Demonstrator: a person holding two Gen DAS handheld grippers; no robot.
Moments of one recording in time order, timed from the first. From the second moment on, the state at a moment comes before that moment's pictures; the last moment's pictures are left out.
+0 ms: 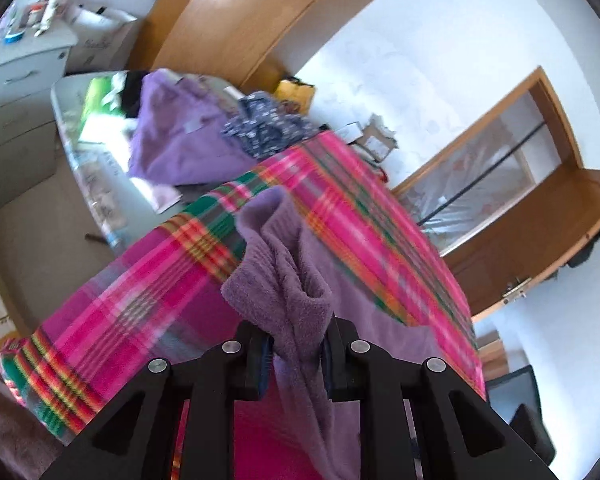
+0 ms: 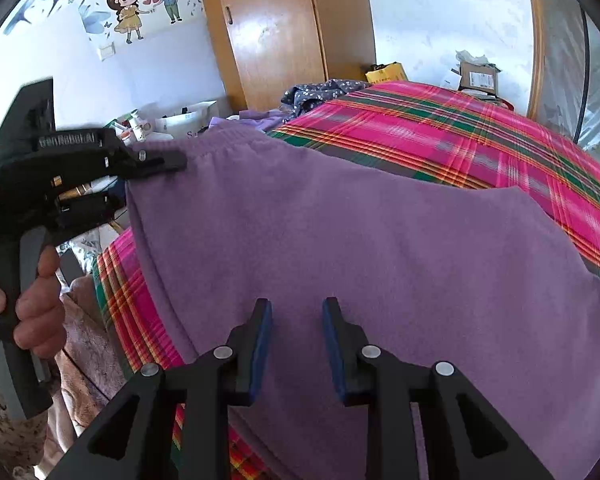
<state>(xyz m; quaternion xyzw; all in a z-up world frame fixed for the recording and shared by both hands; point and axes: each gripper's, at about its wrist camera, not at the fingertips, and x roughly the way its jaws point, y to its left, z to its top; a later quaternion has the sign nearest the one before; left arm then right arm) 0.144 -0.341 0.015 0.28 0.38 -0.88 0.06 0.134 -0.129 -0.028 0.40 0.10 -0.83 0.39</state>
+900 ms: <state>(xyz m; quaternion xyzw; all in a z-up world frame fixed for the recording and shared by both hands) 0.110 -0.200 0.064 0.29 0.27 -0.92 -0.08 0.110 -0.031 -0.014 0.39 -0.04 -0.85 0.34</state>
